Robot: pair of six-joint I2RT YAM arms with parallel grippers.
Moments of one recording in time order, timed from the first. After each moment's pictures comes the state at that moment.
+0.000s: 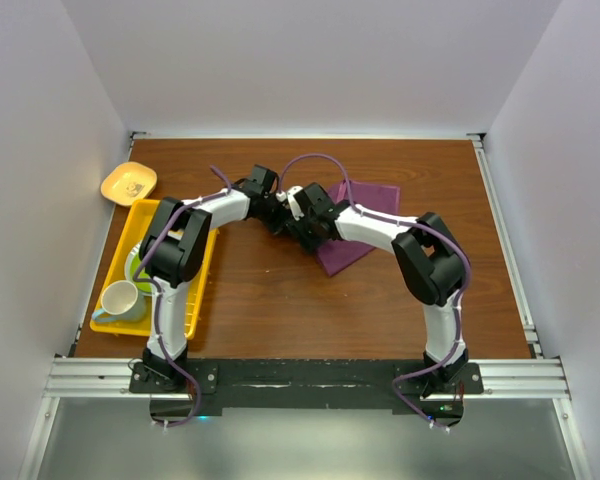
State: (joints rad) left arm -0.42 2.12 1.41 -0.34 0.32 -1.17; right arm 0.70 2.02 1.39 -0.38 0.07 -0.05
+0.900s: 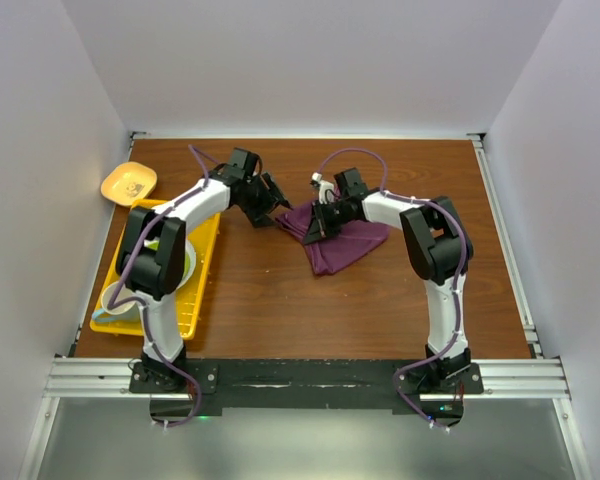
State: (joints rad) left arm -0.35 1.96 1.43 -0.46 0.27 -0.98; right arm 0.45 2.14 1.41 -0.28 -0.66 0.22
